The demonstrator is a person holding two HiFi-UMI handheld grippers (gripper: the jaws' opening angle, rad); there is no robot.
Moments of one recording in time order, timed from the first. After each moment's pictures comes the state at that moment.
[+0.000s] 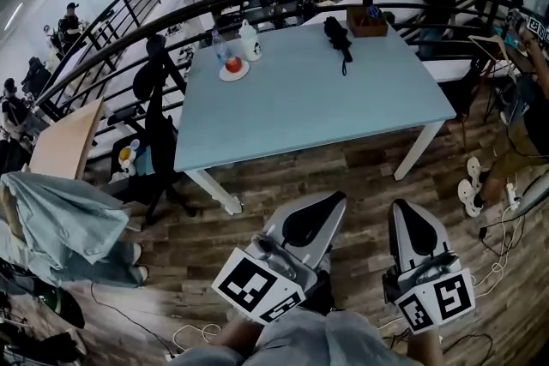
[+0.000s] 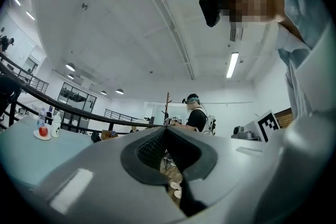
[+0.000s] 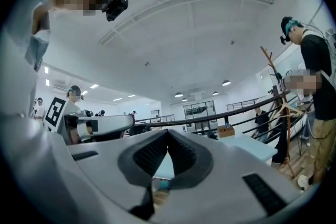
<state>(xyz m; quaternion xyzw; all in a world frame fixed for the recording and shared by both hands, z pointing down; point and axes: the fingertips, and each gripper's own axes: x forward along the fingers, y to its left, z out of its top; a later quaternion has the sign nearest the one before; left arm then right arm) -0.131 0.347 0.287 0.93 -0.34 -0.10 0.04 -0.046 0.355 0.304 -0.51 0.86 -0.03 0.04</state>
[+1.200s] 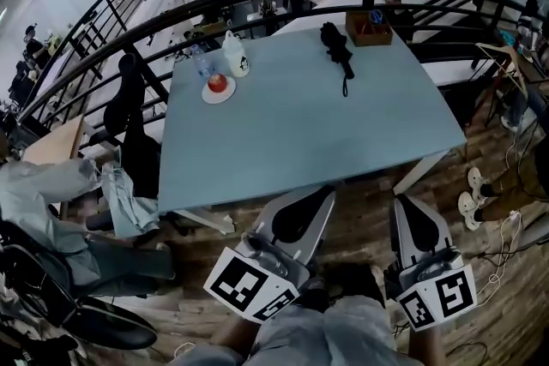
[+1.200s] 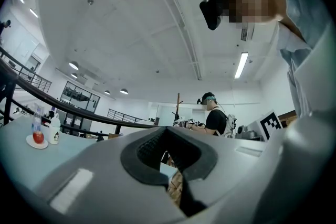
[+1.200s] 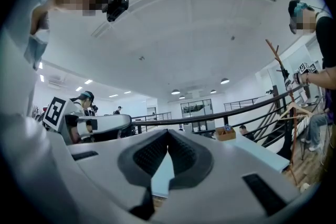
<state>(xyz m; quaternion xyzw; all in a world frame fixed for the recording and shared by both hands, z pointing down) -0.156 0.162 0.283 0.93 -0.35 -0.11 0.05 -0.055 0.176 0.300 -0.52 0.85 -0.03 0.02</state>
